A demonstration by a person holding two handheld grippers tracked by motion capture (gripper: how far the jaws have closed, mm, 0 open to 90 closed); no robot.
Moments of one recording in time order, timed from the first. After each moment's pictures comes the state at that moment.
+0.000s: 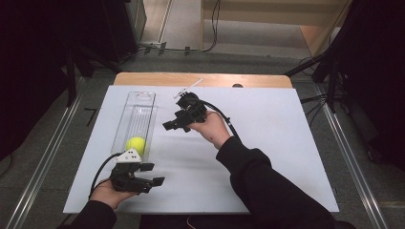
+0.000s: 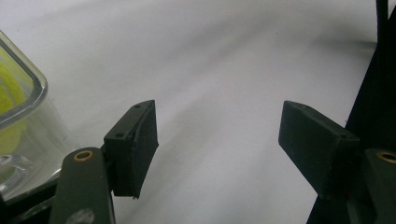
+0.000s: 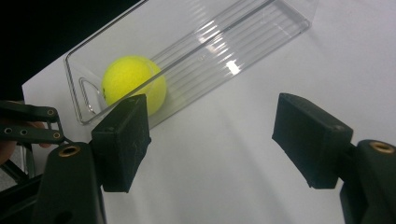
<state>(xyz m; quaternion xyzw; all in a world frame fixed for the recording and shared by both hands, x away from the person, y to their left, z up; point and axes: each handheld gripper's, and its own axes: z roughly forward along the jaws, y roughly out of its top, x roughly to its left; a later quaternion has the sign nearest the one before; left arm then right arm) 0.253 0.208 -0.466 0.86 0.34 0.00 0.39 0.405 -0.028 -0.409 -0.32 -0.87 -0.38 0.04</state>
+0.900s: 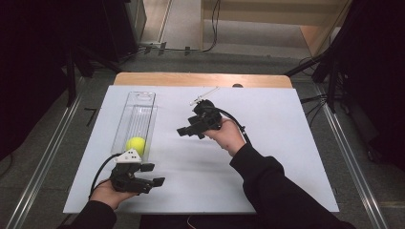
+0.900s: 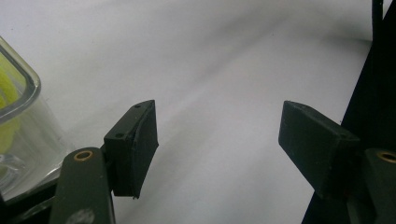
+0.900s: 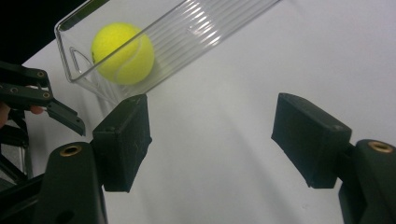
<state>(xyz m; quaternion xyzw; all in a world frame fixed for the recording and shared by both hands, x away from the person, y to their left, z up) 0.253 0.209 -0.466 0.86 0.33 -0.01 0.40 0.387 -0.067 -0.425 -0.34 -0.86 -0.38 0.04</state>
